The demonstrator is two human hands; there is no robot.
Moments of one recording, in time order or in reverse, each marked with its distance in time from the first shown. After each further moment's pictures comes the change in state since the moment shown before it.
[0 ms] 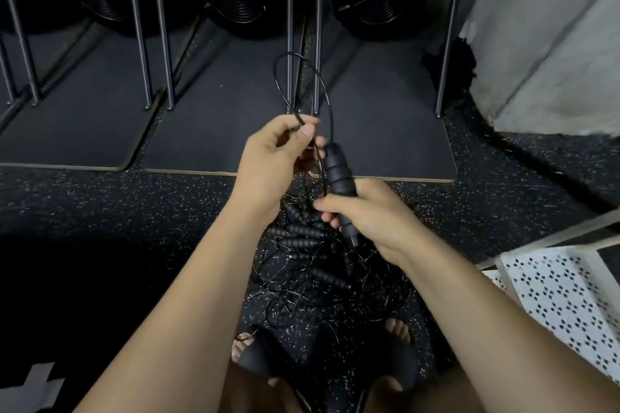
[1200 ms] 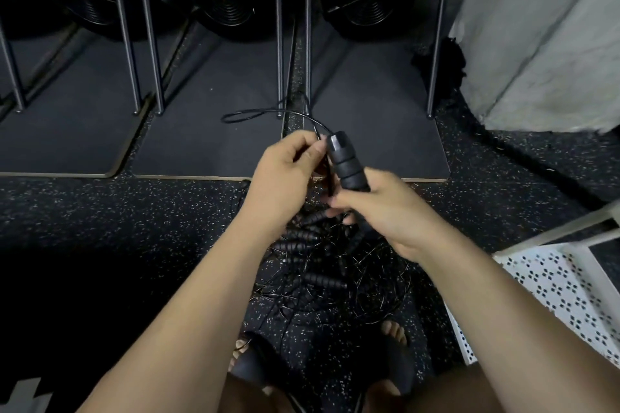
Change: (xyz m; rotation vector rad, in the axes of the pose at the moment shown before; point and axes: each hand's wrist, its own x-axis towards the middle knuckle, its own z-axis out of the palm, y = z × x) left_hand -0.011 -0.004 0.024 0.302 -0.088 0.075; right_hand -0.002 -0.005 -0.030 0.009 0.016 -0.044
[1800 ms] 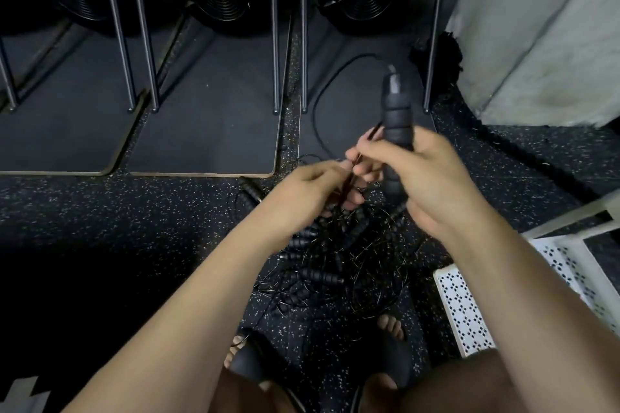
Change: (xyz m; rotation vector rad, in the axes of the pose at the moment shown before) left_hand -0.017 0.000 0.018 -0.044 -0.361 -0.285; right_hand -0.013 -0.026 -0.030 0.257 0.180 -0.209
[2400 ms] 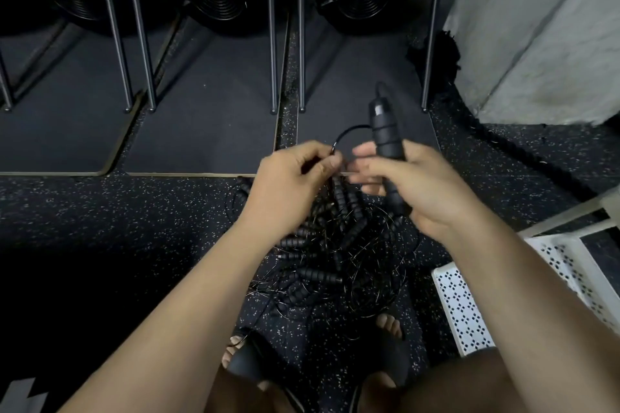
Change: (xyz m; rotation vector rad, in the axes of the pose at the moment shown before) left_hand 0.002 -0.001 -0.011 0.333 0.319 0.342; right_hand 0.009 0.016 -0.015 -0.090 -0.005 0.181
